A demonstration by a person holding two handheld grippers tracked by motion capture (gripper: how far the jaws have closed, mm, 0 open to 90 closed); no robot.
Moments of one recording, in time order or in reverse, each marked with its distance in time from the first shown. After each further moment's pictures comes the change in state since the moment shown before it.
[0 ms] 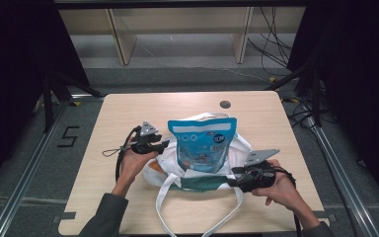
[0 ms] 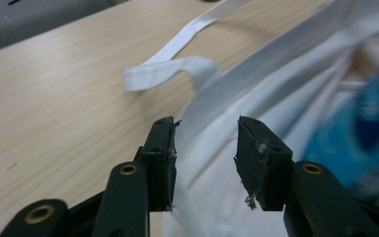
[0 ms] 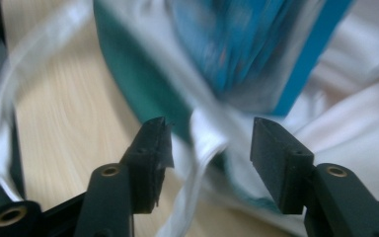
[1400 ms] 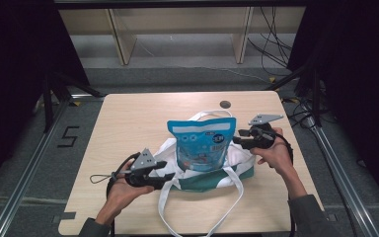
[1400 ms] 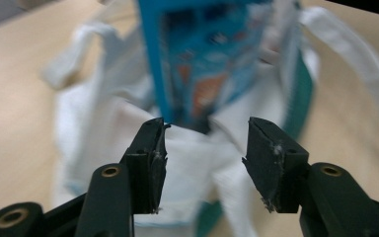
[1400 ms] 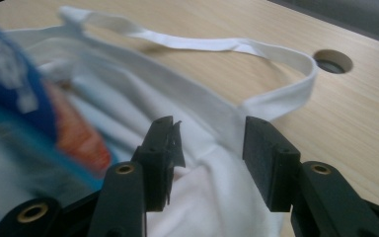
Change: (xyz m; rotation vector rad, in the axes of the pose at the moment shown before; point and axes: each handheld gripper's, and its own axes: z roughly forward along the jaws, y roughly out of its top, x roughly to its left) left arm -0.052 -0.026 -0.054 -0.017 -0.165 0.127; right arm -0.077 0.048 0.005 -0.085 -0.255 0.112
